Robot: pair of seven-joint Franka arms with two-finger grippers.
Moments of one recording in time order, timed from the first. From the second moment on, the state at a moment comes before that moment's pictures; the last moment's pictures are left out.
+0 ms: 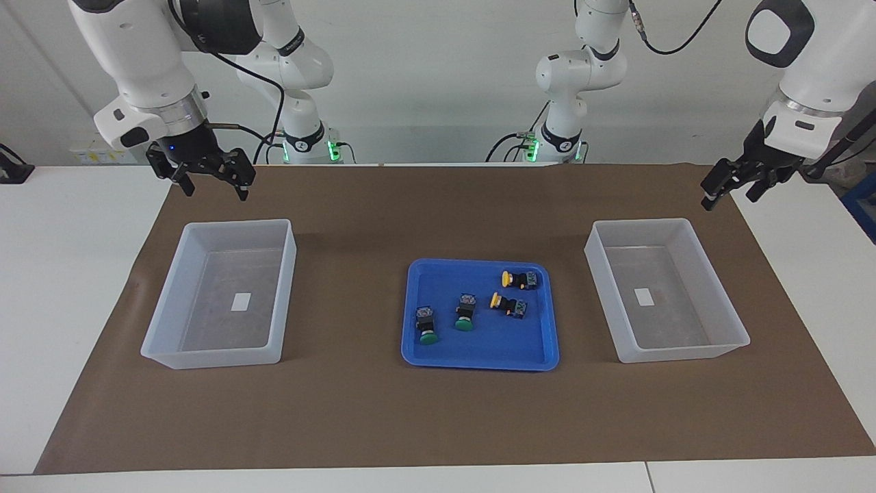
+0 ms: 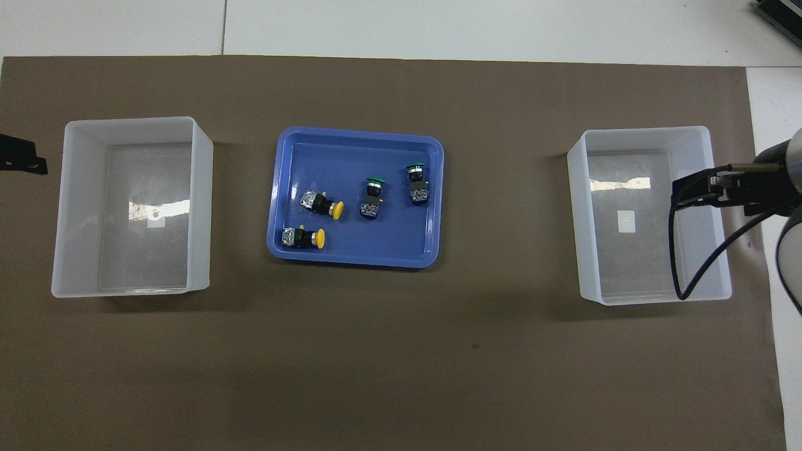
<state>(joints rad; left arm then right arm) 0.08 0.05 0.00 -1.57 -0.03 1.72 -0.06 0.01 0.00 0.02 -1.61 -0.05 1.59 0.13</state>
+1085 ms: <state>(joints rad) 0.02 0.19 -0.02 -1.67 -0.21 2.14 -0.25 0.01 0.00 0.02 -1.61 -0.05 1.59 0.13</state>
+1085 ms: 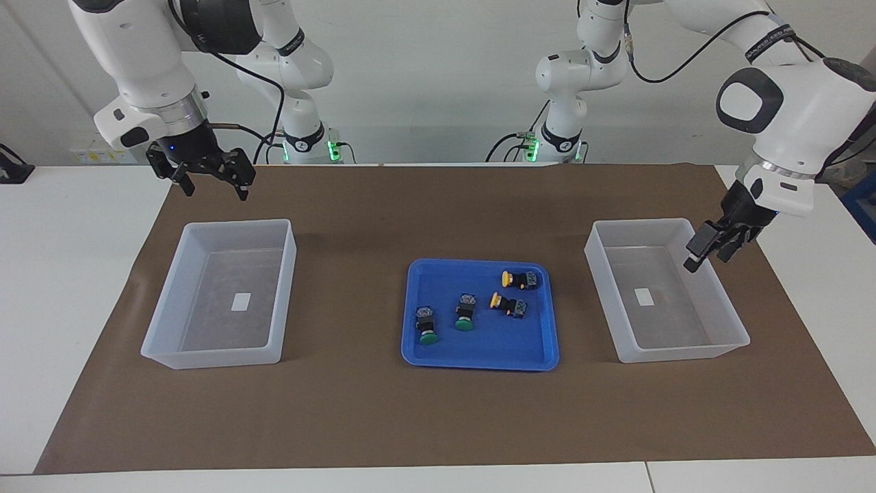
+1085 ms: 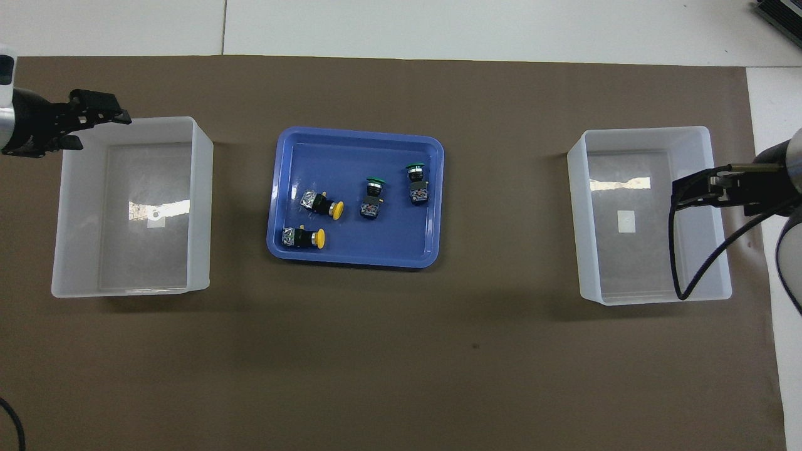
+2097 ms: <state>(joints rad) -0.14 0.23 -0.02 -1.67 -0.18 2.23 -0.81 0.01 0.00 0.02 -1.61 -0.05 1.59 0.13</state>
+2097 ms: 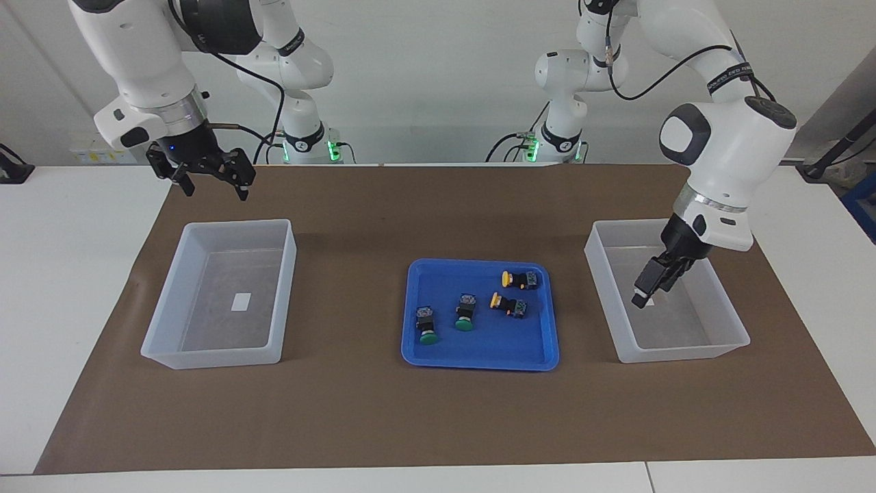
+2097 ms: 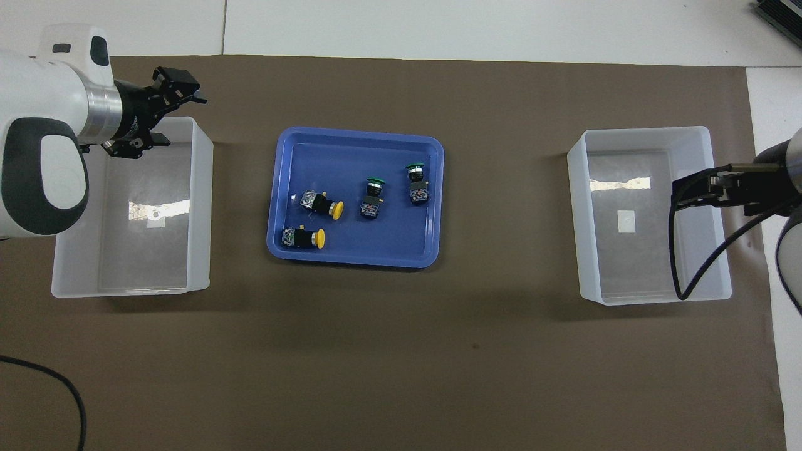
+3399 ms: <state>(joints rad) -0.34 0.33 -0.02 -1.68 0.01 2.08 -1.50 0.01 0.00 0.02 -1.61 -0.05 1.59 0.13</state>
